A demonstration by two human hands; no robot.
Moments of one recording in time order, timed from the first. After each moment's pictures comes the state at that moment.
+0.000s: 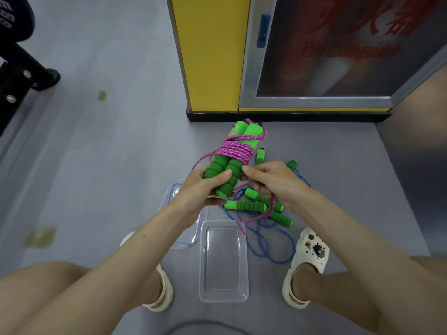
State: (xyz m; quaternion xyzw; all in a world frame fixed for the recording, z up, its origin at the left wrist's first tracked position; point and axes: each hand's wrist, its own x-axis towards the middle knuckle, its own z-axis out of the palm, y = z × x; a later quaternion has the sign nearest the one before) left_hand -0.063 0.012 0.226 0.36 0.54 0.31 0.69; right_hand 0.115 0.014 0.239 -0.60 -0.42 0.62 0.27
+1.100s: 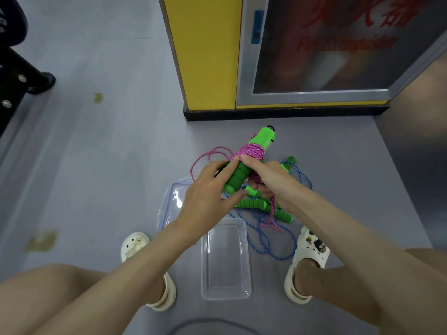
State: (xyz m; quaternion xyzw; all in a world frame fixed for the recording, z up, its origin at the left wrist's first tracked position) left_hand -0.053 -0.005 0.207 0.80 0.50 0.27 0.19; right_hand 0.109 0.011 0.244 -0.64 -0.38 0.61 0.27
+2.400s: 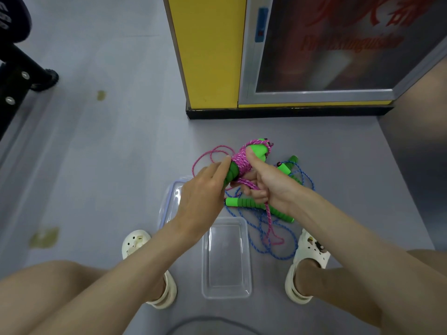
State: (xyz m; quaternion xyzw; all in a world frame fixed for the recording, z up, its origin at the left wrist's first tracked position) left_hand -0.056 -0.006 0.213 0.81 0.53 0.23 0.02; right_hand 0.103 0.012 0.236 -0.57 -0.32 0.72 0.23
